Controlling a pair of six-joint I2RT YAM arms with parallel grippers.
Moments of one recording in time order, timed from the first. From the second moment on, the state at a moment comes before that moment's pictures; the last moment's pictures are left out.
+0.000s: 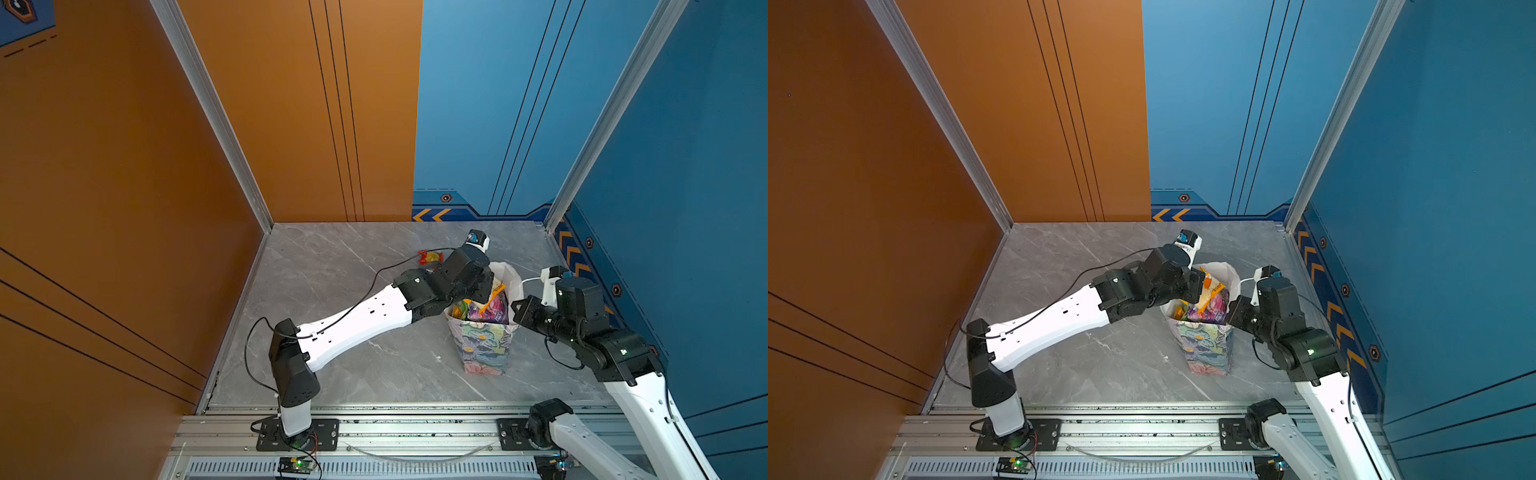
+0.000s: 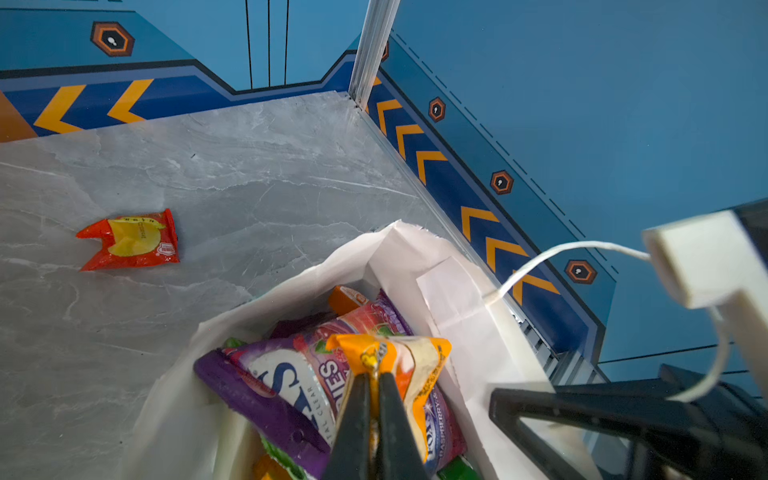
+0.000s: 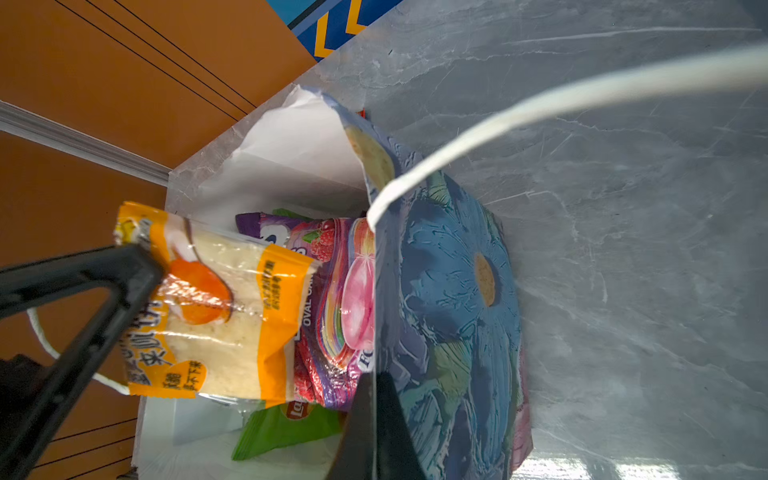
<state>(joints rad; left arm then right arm) -1.08 1.81 1.84 -0.56 -0.20 -0.52 0.28 0.78 1.06 -0.98 -0.06 0.65</state>
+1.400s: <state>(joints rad) -1.08 1.77 1.86 -0.62 -0.17 -0.48 0.28 0.78 1.06 -0.98 -0.06 0.65</state>
